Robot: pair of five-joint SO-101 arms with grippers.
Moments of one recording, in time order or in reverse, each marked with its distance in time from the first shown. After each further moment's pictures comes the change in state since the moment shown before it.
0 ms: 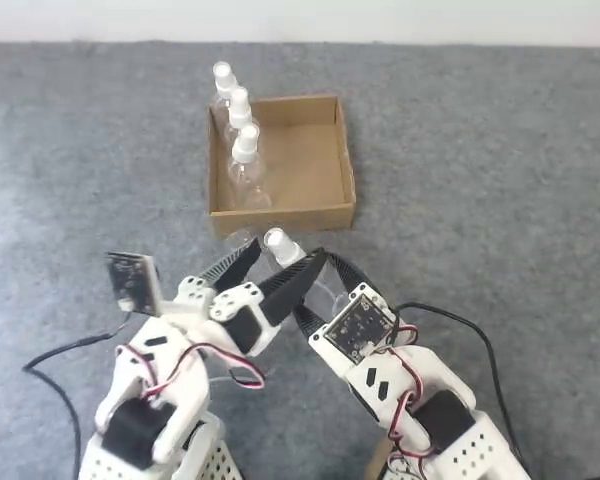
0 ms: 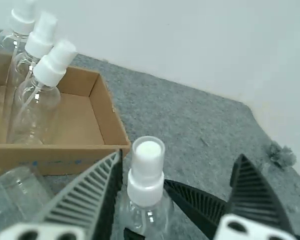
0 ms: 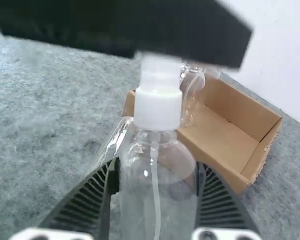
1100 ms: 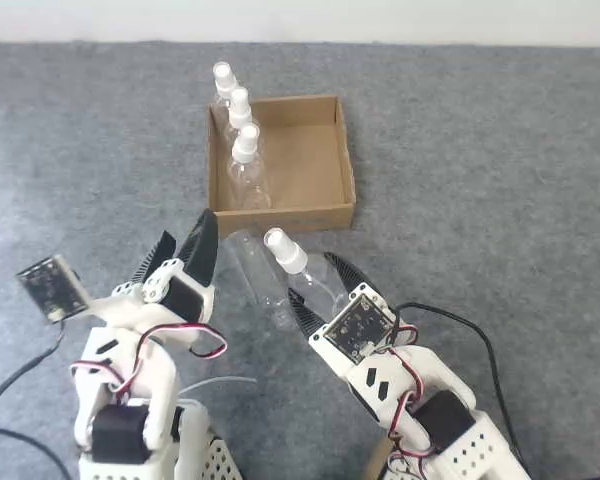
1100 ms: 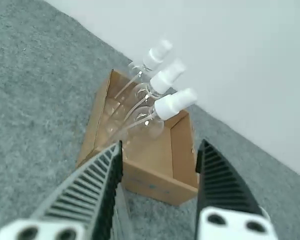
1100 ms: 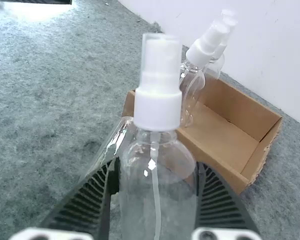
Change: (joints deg) left arm -24.3 0.0 -1.8 4.5 6.2; right arm 0.0 0.0 0.0 0.0 0.0
